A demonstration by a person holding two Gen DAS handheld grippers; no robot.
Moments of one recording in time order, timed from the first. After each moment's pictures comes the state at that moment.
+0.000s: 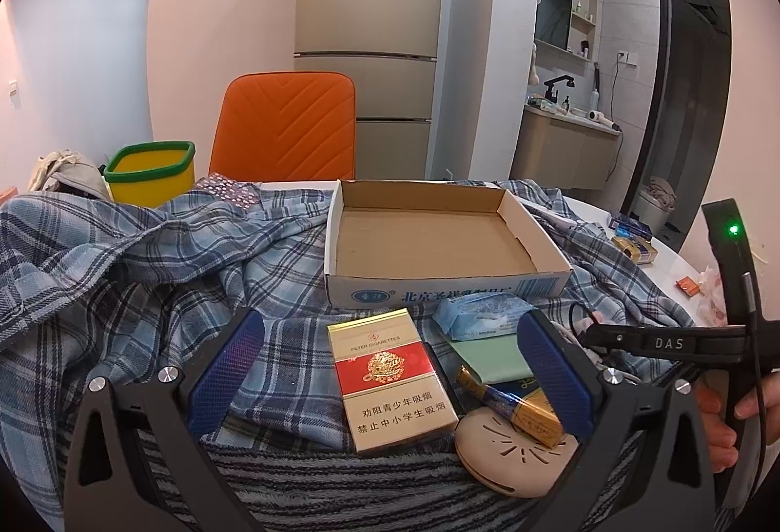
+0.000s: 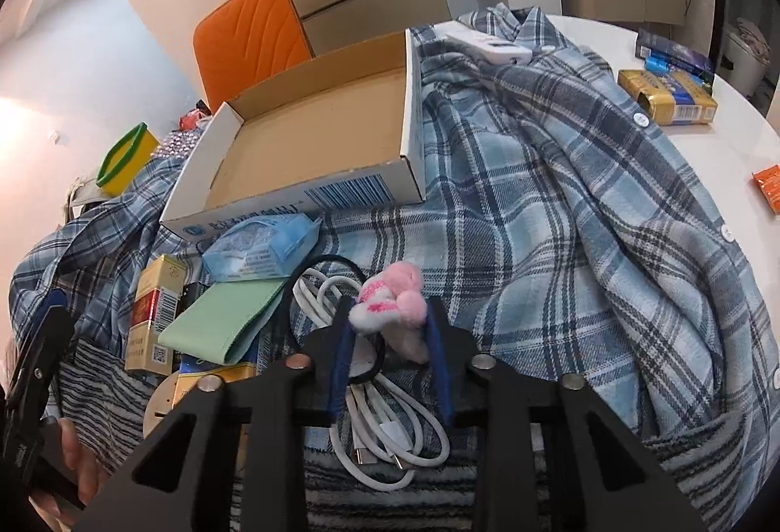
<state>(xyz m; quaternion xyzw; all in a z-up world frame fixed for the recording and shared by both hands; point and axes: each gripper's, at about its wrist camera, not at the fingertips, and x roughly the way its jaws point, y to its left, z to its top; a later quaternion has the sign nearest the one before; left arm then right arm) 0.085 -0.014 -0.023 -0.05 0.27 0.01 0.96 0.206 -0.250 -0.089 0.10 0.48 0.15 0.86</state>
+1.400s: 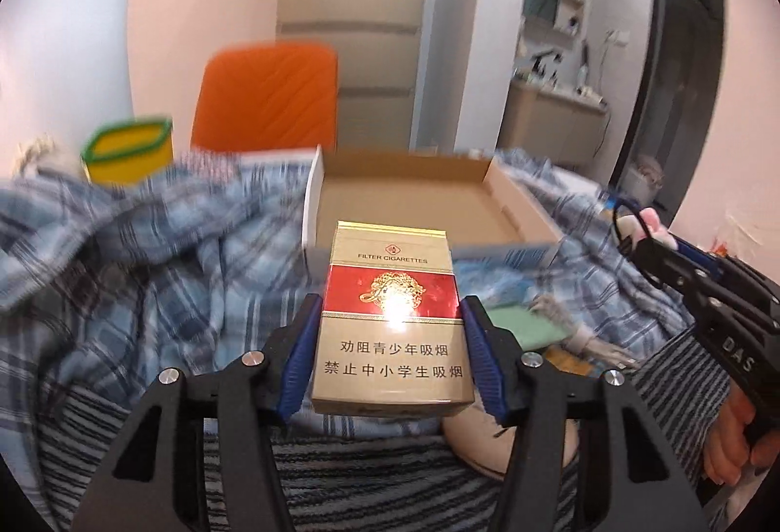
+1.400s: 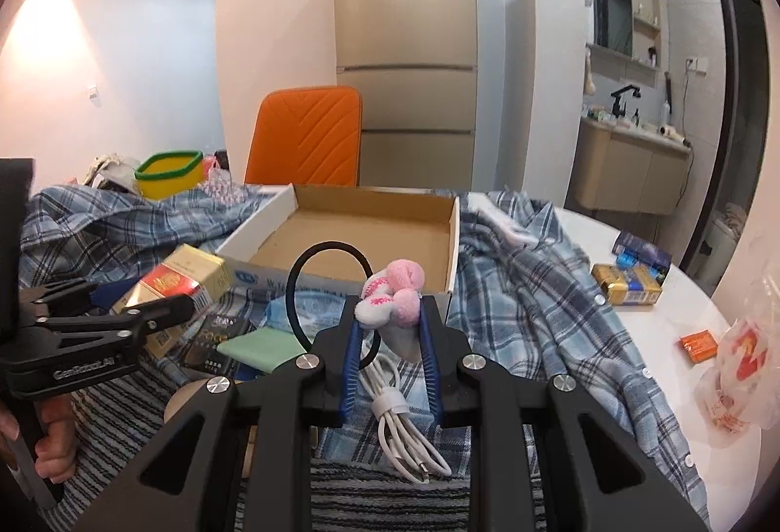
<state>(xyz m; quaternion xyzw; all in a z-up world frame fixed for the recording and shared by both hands) 0.087 -0.020 -0.031 -0.04 0.29 -0.02 0.96 0.125 -0.215 -0.029 -0.04 0.25 0.15 0.96</state>
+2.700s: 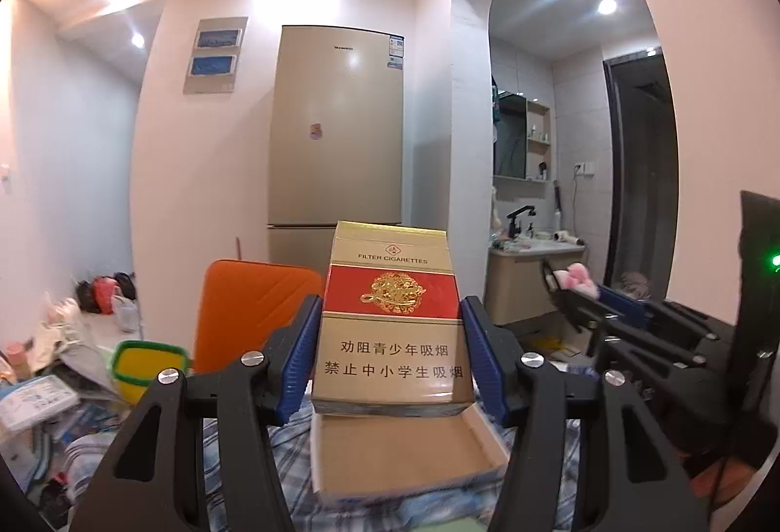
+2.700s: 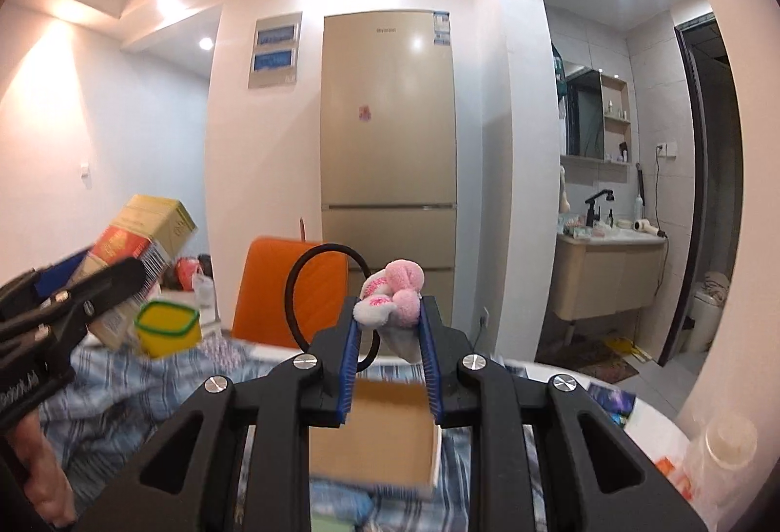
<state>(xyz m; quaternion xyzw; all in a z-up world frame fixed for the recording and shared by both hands) 0.080 -0.013 0.133 -0.03 0.05 -0.03 1.00 0.136 -0.192 0.113 -0.02 0.08 0.13 0.99</state>
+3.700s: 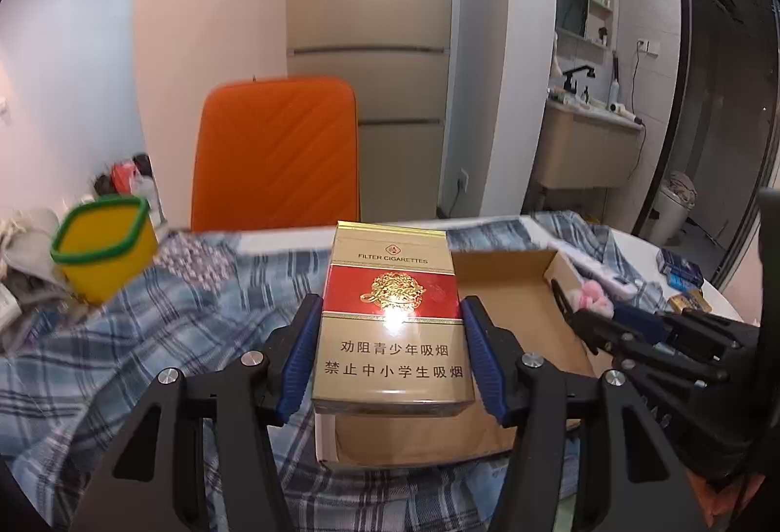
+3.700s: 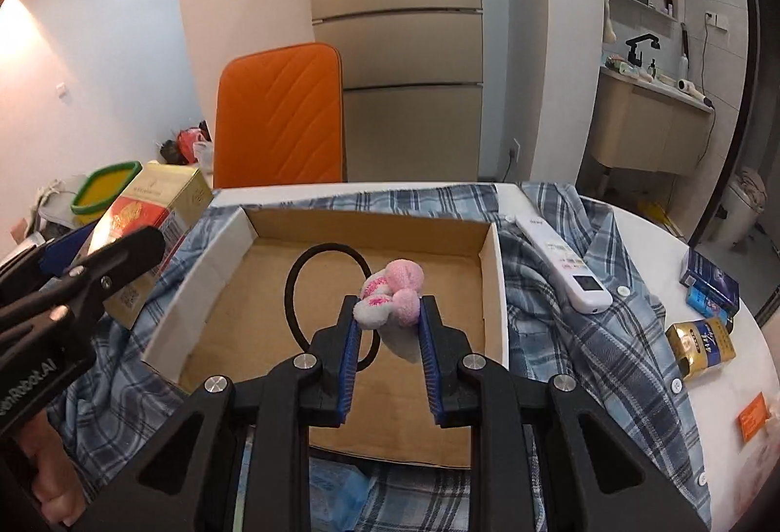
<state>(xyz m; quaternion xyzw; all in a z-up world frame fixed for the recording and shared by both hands) 0.229 -0.005 -0.005 -0.04 0.29 0.02 0.95 0.302 -0.156 -0.034 -0.03 0.35 0.15 0.92</state>
